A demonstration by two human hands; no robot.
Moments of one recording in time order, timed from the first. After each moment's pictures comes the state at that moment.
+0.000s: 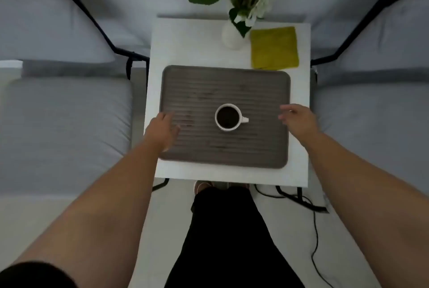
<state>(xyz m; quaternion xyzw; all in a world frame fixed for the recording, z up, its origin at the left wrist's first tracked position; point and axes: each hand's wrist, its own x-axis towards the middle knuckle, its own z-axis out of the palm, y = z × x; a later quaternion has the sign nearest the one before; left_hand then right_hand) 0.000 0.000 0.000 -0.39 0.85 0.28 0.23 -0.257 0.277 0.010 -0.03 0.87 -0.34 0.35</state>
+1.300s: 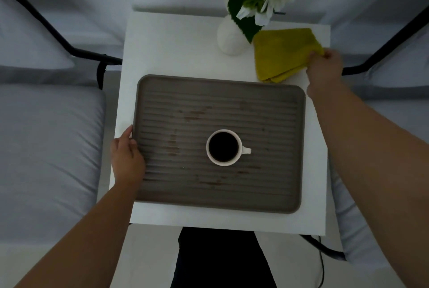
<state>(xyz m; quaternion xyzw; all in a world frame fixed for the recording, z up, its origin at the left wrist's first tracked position) 0.002 -0.005 -0.074 -0.59 0.74 0.33 -0.06 -0.406 0.167 -0.050 0.12 0.78 -0.59 0.16</state>
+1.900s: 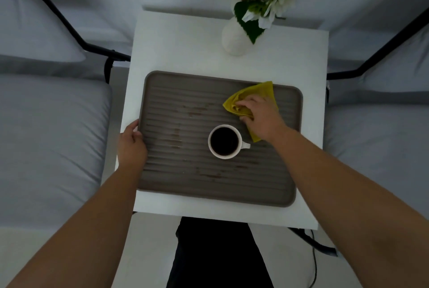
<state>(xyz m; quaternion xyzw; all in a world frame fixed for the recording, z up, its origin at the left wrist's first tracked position) 0.003 -0.020 -0.077 -0.62 0.67 0.40 -0.03 -0.280 0.170 -0.062 -0.43 0.84 -0.17 0.28</state>
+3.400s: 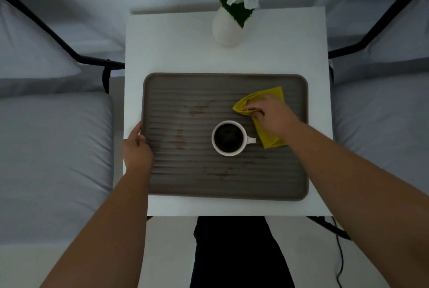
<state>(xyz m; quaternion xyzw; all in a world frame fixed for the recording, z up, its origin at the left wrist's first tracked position) -0.002 -0.017 -0.083 -0.61 0.68 0.40 -0.04 -0.273 0.197 -0.064 -0.39 0.84 -0.19 0.31</state>
